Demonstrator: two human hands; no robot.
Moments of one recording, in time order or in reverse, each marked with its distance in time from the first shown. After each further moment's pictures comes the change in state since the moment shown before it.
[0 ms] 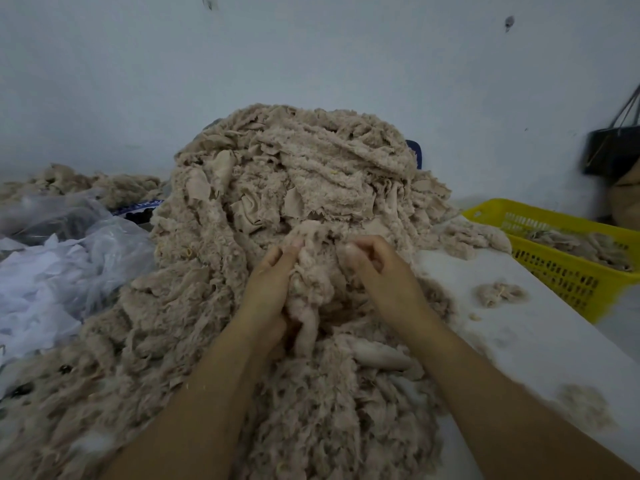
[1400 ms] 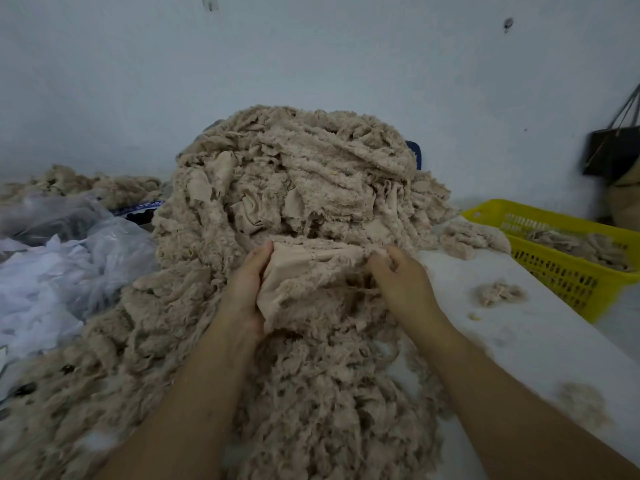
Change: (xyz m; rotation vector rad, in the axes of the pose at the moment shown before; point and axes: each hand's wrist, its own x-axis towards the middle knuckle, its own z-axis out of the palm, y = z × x) left_hand 0.013 0.010 -0.025 -0.242 0.072 -0.236; right_hand 0.000 0.005 -0.007 -0.031 0.171 0.123
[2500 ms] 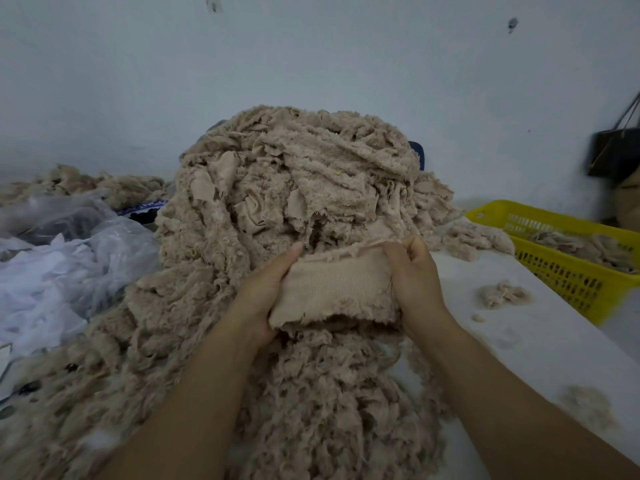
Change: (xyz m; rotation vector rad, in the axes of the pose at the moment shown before) left_hand 0.001 -0.006 0.000 0.306 -0.078 -0.001; right_hand 0.016 0.008 0.004 0.317 0.177 0.084
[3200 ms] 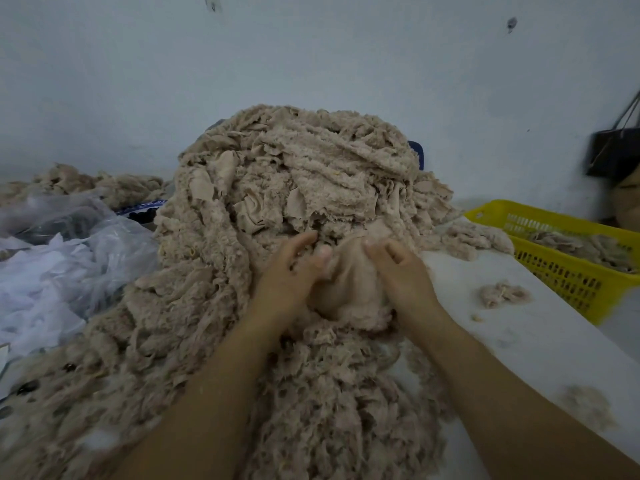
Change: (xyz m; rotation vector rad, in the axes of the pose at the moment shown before) left_hand -0.006 -0.010 0.015 0.699 0.086 0.506; right_hand -0.013 -0.013 0.002 -0.046 -0.193 -0.086
